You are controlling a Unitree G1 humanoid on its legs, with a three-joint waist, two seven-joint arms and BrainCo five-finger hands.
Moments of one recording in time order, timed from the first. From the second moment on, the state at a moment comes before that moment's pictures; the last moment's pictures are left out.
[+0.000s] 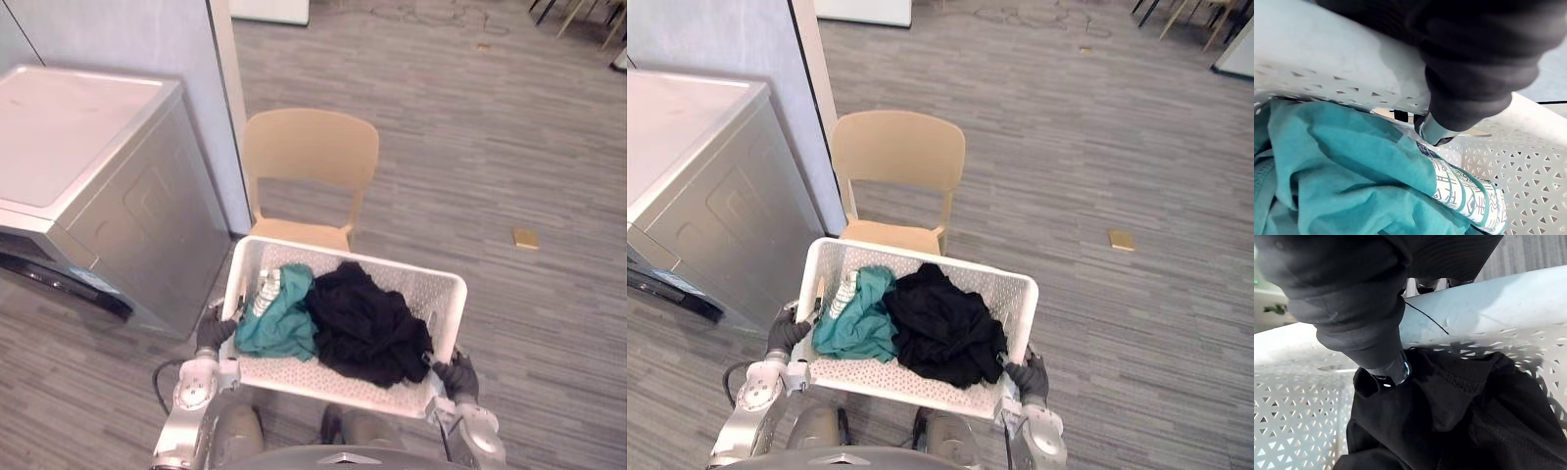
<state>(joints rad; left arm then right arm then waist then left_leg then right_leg) 0.19 0.05 -0.10 0.05 -0.10 0.03 0.13 0.31 -0.10 -0.16 0.12 0.27 -0.03 -0.05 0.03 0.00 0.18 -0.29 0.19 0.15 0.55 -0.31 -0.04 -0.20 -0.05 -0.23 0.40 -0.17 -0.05</state>
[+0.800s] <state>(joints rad) -0.92 0.30 0.05 0.31 -0.13 0.02 0.28 -0.65 -0.26 -0.20 0.08 0.28 -0.04 -0.31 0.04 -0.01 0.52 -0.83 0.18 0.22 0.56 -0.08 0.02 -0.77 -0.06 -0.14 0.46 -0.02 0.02</state>
